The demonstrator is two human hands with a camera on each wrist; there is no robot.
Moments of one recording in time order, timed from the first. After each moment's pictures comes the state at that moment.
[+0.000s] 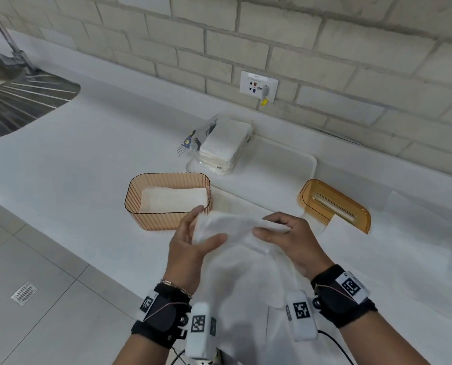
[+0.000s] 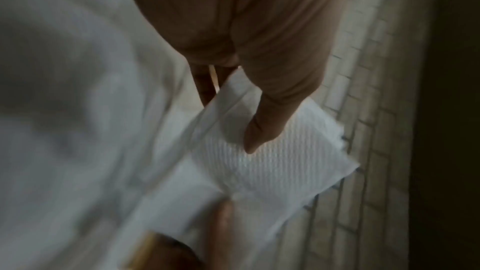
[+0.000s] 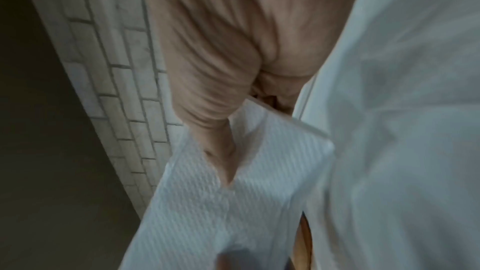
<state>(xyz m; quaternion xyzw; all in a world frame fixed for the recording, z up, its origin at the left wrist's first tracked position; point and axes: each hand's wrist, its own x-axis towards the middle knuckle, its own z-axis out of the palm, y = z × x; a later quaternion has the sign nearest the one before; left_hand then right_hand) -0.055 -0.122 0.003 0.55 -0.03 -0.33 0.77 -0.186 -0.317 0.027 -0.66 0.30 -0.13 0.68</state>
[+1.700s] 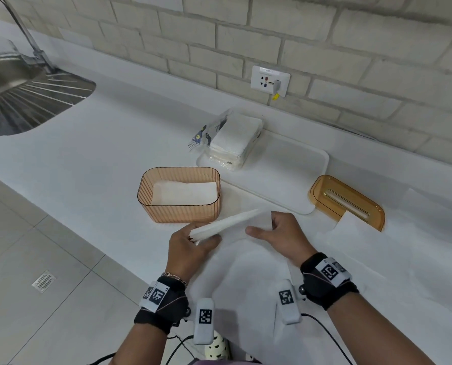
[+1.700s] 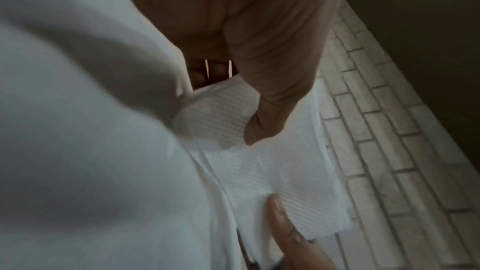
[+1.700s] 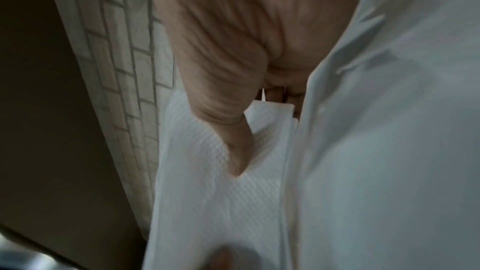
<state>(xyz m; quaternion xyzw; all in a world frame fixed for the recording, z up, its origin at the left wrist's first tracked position) -0.040 -0.098 -0.022 0.77 -0.13 -0.20 0.60 -0.159 -0.310 -0.008 -0.73 0.28 -0.09 0.62</state>
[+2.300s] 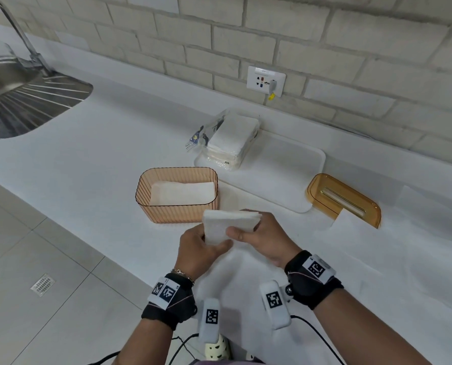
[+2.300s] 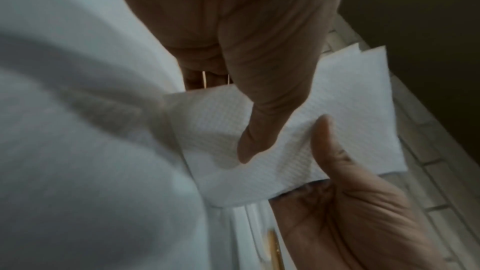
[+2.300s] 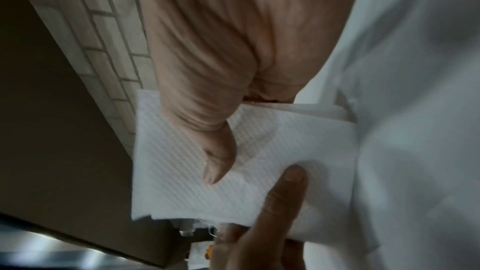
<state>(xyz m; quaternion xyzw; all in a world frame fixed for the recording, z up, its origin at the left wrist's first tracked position) -0.047 -0.114 -0.021 0.82 -0.17 -0.23 0.50 -0.143 -0.278 0.010 -0.66 0.20 -0.06 0.72</state>
